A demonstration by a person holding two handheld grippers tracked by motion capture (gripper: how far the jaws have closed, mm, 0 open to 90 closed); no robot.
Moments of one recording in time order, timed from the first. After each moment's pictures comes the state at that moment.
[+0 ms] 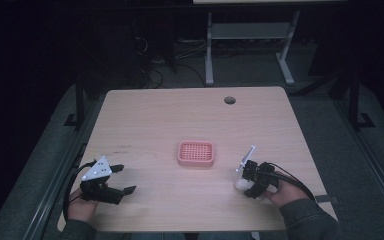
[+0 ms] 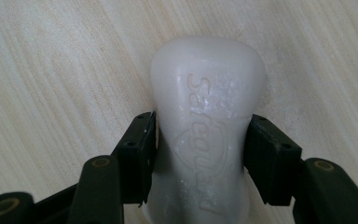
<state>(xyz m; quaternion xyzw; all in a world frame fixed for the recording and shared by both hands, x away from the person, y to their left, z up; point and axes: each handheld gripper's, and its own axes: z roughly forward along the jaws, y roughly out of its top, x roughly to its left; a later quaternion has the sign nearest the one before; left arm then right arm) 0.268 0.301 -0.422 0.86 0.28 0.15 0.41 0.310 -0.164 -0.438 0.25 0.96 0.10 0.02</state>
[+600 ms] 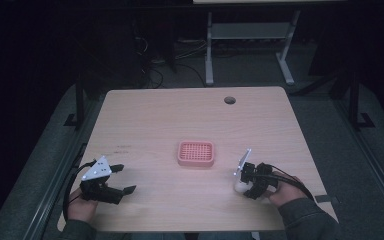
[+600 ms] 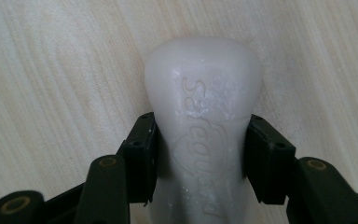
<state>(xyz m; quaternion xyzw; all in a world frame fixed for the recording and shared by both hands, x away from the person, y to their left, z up) 0.268 0.302 -0.421 0.85 0.28 0.15 0.41 0.307 -0.157 -0.437 0.21 0.97 0.09 0.04</state>
